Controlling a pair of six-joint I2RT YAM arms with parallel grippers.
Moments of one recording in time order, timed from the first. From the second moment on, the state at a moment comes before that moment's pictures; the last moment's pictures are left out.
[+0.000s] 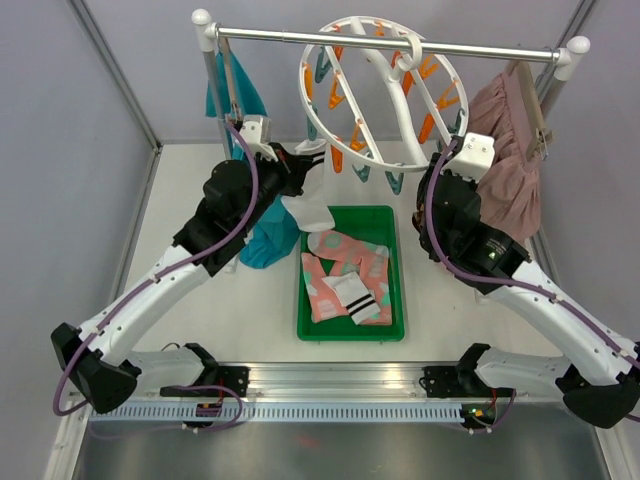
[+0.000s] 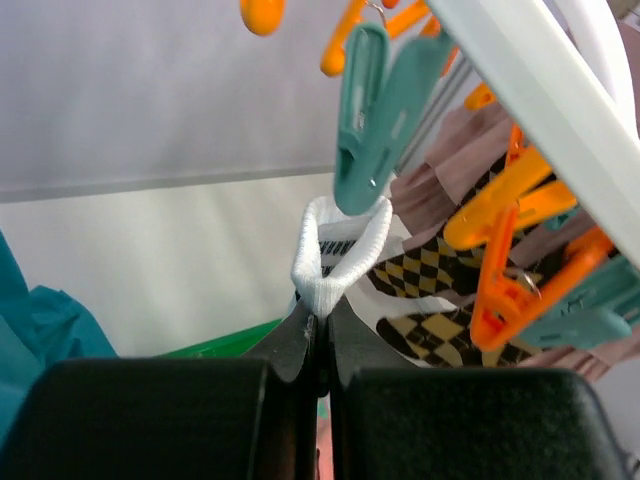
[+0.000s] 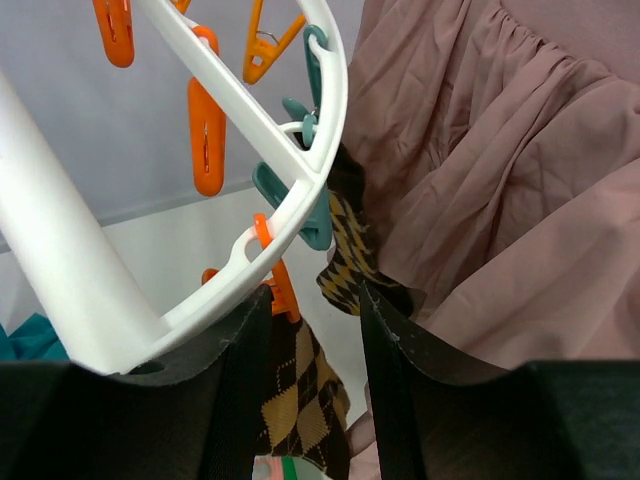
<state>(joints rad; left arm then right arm) -0.69 1.19 1.23 -0.01 -0.17 -0.37 0.81 1.10 1.29 -0.34 1.11 0.21</state>
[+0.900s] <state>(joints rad) -0.92 1.28 1.31 0.16 -0.21 -0.09 0.78 0.96 1.40 -0.55 0.54 0.32</state>
